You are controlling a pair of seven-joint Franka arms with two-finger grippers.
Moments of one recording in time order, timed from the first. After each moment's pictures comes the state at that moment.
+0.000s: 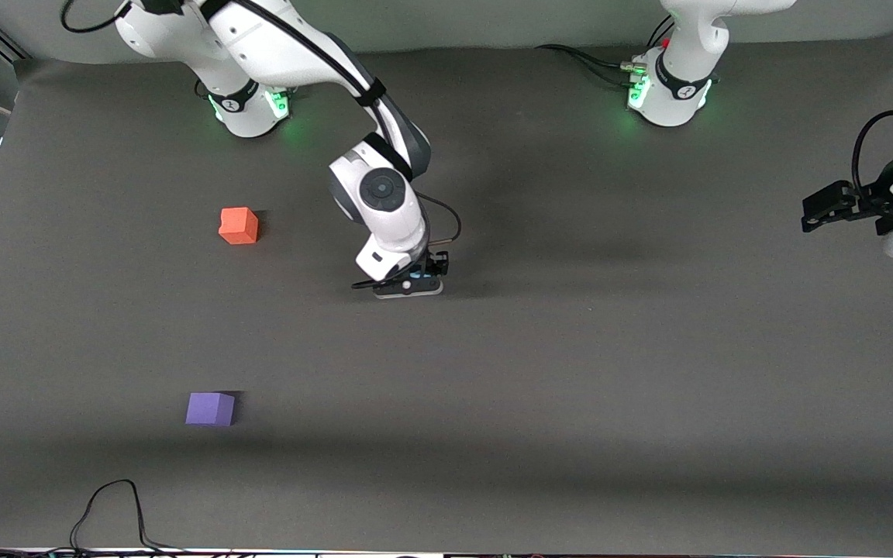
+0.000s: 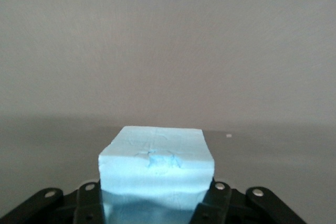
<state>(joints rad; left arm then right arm) -0.04 0.04 0.03 -1.57 0.02 1.55 0.05 0.84 0.51 -0.14 -1.83 0.10 2.38 0.63</state>
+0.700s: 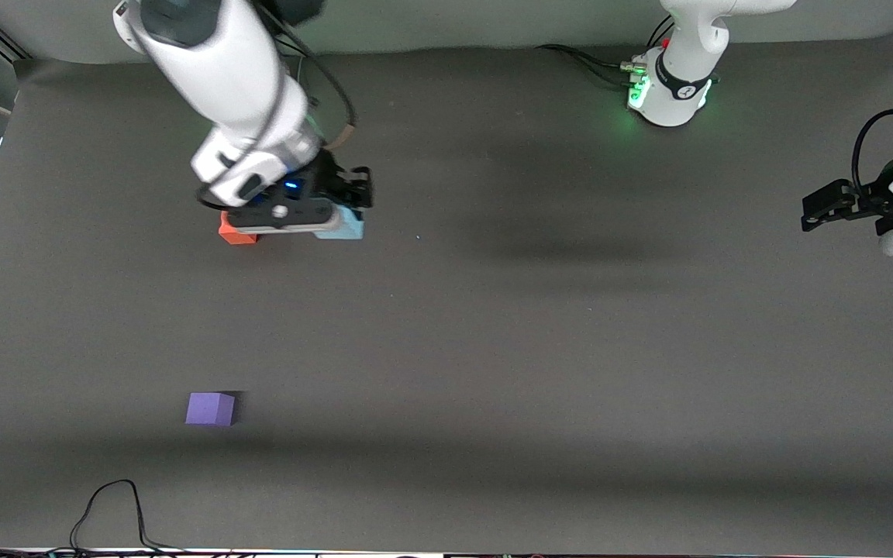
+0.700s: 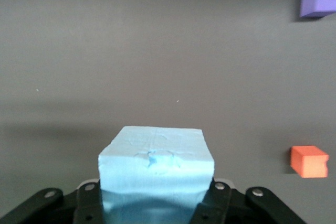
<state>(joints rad) -0.05 0.03 0.03 -1.57 0.02 1.55 0.07 0.72 0.26 -0.22 -1.28 0.13 1.55 0.55</state>
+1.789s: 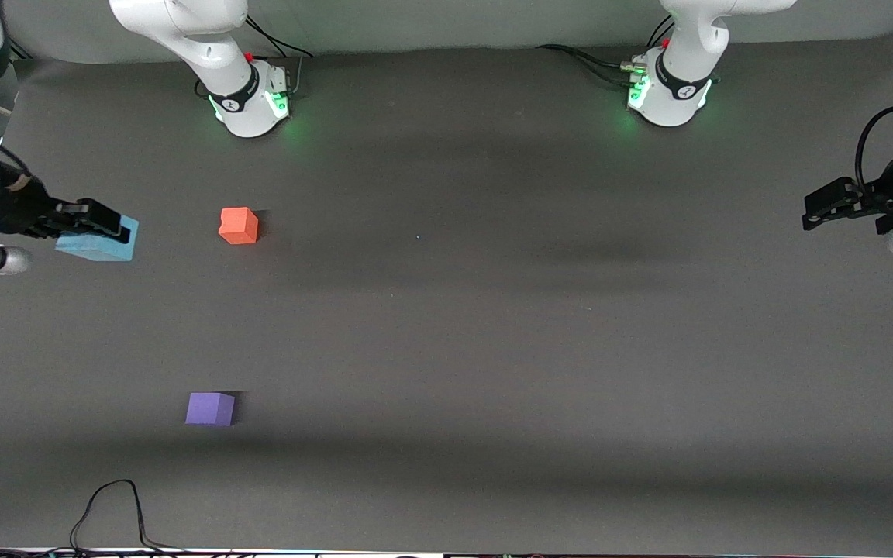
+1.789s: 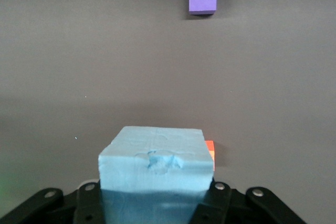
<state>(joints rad) -0.05 0.03 0.03 -1.57 0.00 1.55 0.07 -0.01 0.03 0.04 -1.62 0.13 1.56 0.06</state>
